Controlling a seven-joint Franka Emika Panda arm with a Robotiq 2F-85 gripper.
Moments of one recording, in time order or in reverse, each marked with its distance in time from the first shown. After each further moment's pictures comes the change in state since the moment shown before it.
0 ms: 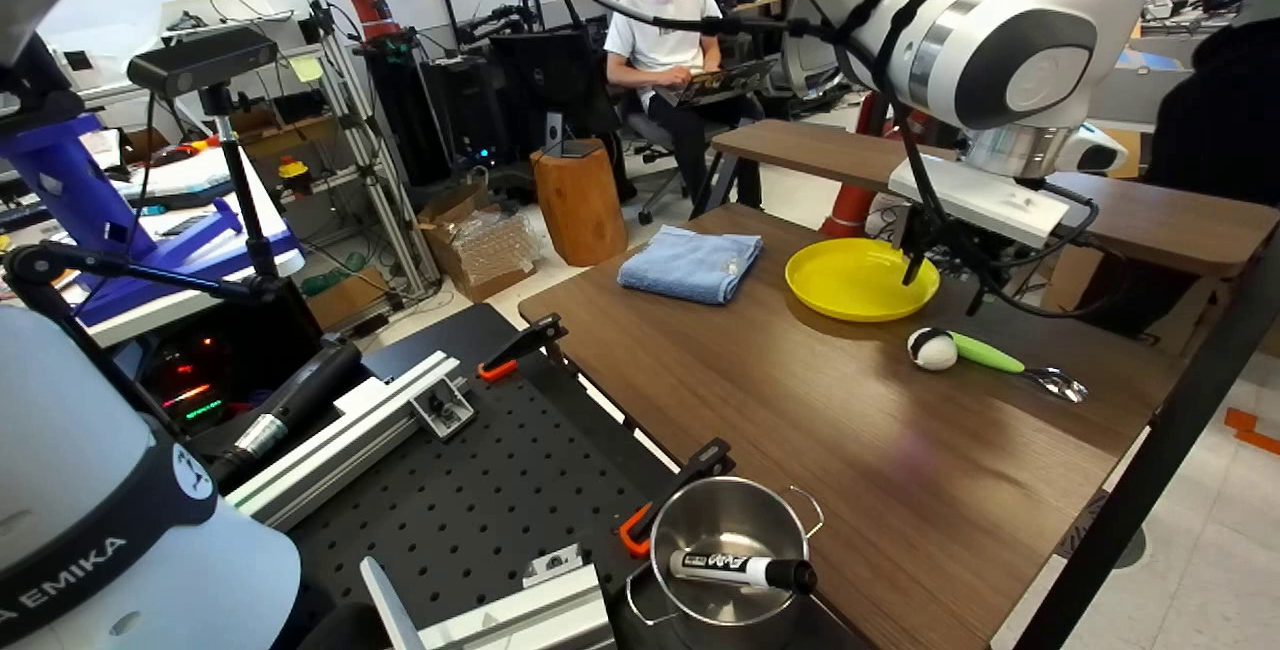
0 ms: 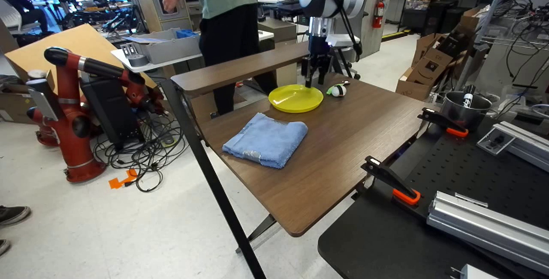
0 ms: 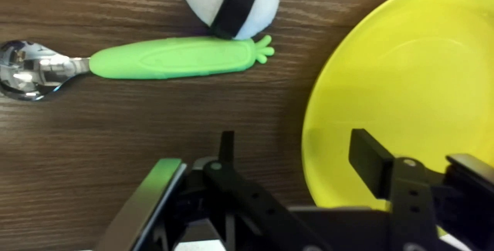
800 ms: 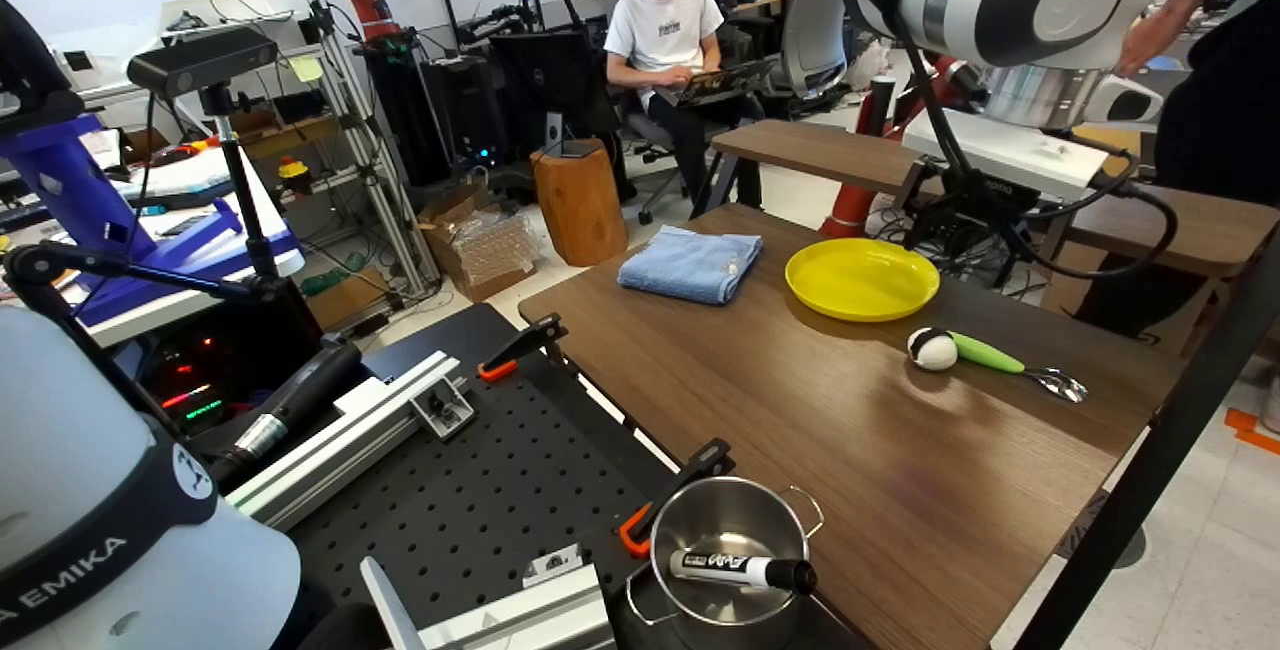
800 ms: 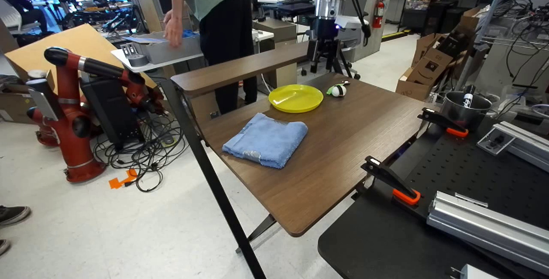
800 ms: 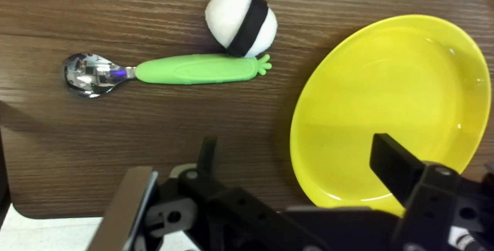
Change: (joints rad) arm -0.023 -0.148 -0.002 -0.132 -0.001 -0.030 -0.053
